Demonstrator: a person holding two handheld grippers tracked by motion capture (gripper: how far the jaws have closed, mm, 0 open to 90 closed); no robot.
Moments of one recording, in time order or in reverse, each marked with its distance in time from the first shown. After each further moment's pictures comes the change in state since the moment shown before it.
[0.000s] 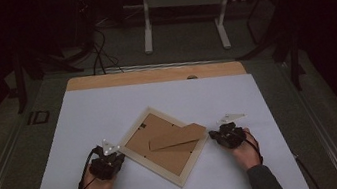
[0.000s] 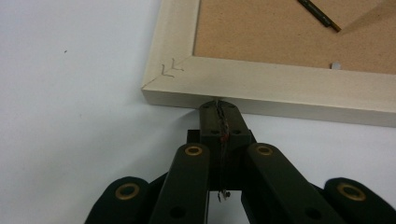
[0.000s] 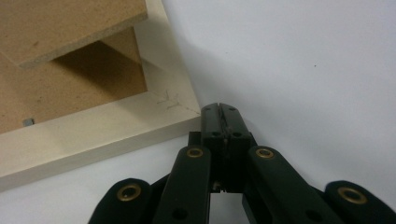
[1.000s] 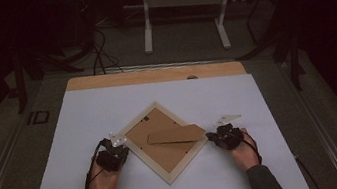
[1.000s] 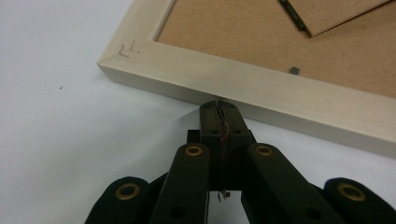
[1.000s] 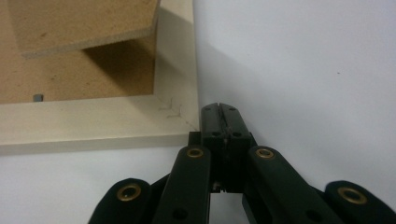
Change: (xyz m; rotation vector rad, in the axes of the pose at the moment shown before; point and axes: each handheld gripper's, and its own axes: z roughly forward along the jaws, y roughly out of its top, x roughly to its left) left arm -0.004 0.022 0.018 0.010 0.034 0.016; right arm 0.008 0.003 0.001 0.019 0.031 -0.057
